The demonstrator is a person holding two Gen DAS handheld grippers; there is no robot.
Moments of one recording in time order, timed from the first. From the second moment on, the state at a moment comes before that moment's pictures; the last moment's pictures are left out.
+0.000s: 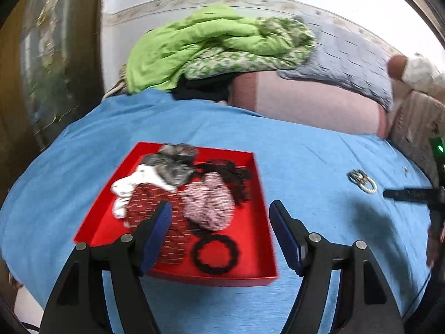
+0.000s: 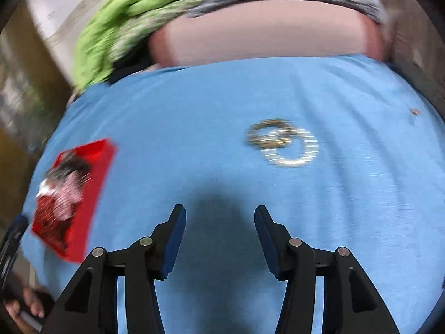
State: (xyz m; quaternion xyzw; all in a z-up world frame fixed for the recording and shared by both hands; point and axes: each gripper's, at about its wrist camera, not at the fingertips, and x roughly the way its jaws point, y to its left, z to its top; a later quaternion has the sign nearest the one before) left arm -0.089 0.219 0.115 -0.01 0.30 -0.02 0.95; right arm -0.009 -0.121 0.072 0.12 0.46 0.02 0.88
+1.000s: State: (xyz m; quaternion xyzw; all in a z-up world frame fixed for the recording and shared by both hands) left arm 0.006 -0.004 0.090 0.03 0.43 -0.19 0.88; right arm -0.008 -0.228 0.026 0.10 0.52 -0.08 0.85
